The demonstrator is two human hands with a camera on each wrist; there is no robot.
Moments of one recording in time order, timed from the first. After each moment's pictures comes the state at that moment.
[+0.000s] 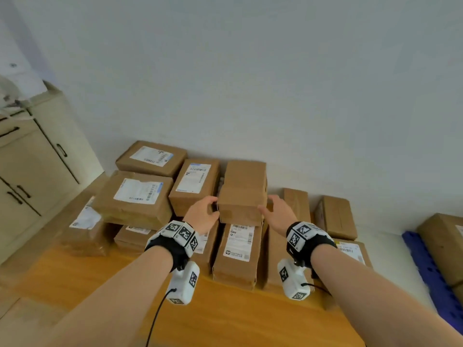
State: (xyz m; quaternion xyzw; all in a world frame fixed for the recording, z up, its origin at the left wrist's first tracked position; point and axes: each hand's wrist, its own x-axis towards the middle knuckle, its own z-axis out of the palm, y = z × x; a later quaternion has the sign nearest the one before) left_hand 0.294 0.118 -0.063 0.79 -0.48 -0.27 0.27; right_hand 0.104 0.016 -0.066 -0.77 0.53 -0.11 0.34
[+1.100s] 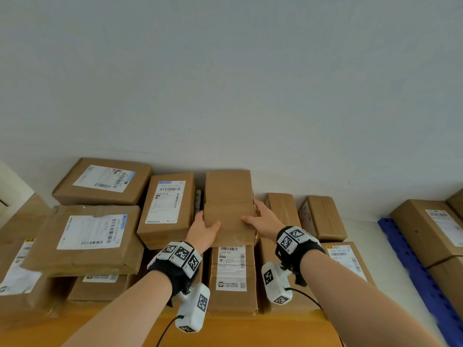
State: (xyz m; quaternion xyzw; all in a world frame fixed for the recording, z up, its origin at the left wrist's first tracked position) left_hand 0.310 0.026 -0.118 0.73 -0.36 -0.45 0.37; right_hand 0.143 -0.038 -0.088 -0.60 0.55 -0.19 0.55
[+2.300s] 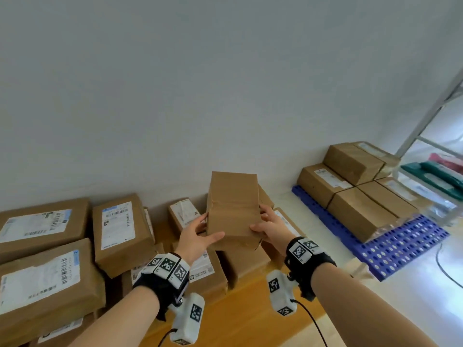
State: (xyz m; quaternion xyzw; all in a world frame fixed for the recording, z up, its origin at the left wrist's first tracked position) left_hand 0.259 0.086 -0.069 0.53 -0.53 -0.55 0.36; right_hand 0.044 0.095 -0.047 -0.39 0.64 -0.39 0.53
